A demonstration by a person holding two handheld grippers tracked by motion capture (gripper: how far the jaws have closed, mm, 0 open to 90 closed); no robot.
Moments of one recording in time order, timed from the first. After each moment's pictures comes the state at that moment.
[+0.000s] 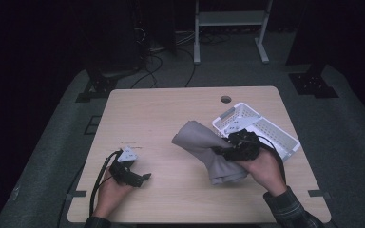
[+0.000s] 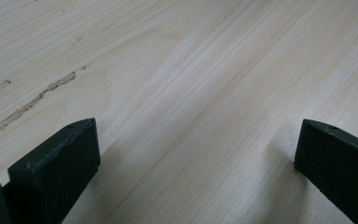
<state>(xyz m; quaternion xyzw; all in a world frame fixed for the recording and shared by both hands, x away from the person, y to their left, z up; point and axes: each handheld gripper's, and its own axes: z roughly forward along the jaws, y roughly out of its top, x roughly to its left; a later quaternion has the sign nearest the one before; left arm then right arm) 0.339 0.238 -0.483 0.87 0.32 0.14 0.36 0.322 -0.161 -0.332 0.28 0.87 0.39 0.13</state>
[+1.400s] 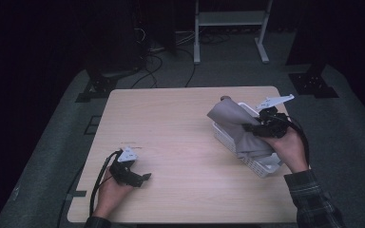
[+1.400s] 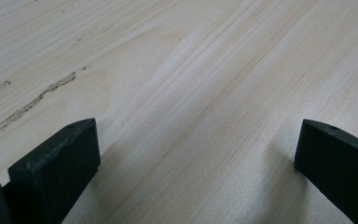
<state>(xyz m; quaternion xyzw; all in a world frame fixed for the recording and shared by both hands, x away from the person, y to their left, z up) 0.339 0.237 -0.484 0.86 0.32 0.14 0.36 0.381 -0.246 -0.335 0.38 0.84 0.35 0.19</state>
